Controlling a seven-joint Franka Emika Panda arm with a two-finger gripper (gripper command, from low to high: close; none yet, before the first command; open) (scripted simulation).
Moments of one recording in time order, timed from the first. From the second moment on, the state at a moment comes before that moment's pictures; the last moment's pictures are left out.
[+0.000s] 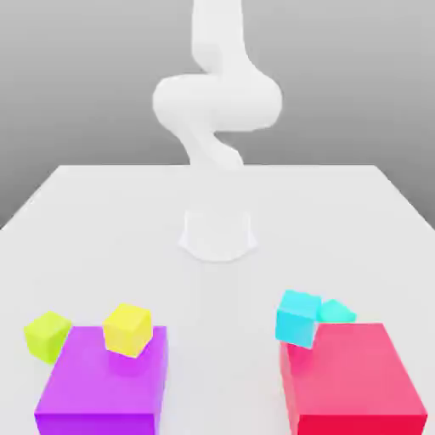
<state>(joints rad) -0.08 -0.73 0.03 -2.32 -0.03 2.33 0.92</state>
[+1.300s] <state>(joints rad) -0.75 0.30 0.05 -2.59 -0.04 2.89 2.24</state>
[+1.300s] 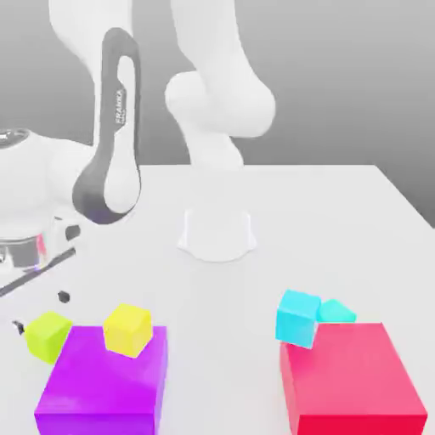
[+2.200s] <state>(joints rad) -0.52 0.09 0.38 -2.51 0.04 2.70 1.93</state>
